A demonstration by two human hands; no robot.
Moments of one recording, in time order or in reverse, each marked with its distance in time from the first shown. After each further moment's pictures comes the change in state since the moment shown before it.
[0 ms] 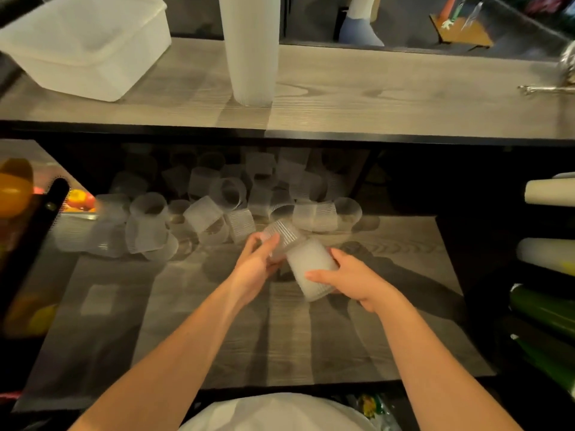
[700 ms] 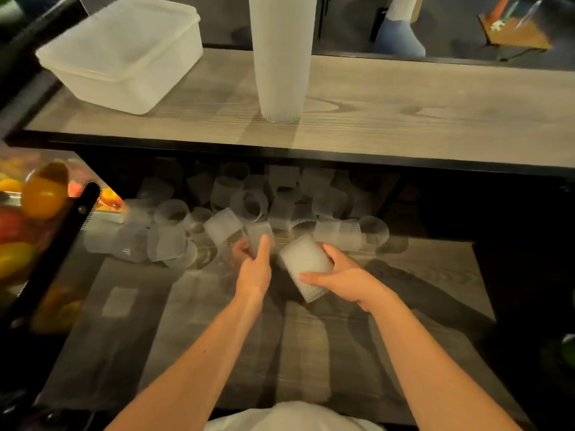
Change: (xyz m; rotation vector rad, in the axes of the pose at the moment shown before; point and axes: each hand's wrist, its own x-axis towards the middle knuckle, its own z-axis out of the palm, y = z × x) left_hand 0.027 0.009 -0.013 0.355 0.603 0.088; right_hand 0.057 -0.039 0.009 -0.112 -0.024 -0.146
